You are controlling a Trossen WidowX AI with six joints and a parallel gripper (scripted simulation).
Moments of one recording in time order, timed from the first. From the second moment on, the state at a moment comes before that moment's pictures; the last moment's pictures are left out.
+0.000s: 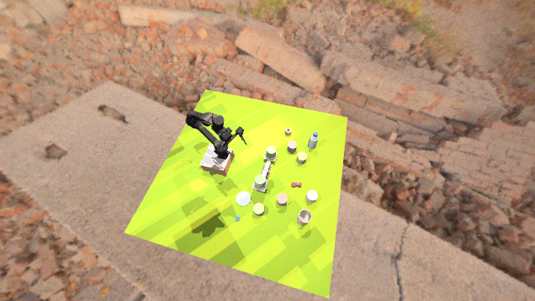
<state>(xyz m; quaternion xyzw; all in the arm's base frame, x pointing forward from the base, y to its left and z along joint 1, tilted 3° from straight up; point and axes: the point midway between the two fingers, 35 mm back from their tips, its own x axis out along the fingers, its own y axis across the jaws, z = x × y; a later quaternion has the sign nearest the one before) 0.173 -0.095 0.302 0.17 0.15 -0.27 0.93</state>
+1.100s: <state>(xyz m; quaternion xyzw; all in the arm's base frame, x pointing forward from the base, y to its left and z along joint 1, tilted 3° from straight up) 0.210 -0.023 0.163 -0.01 0.42 0.00 0.91</state>
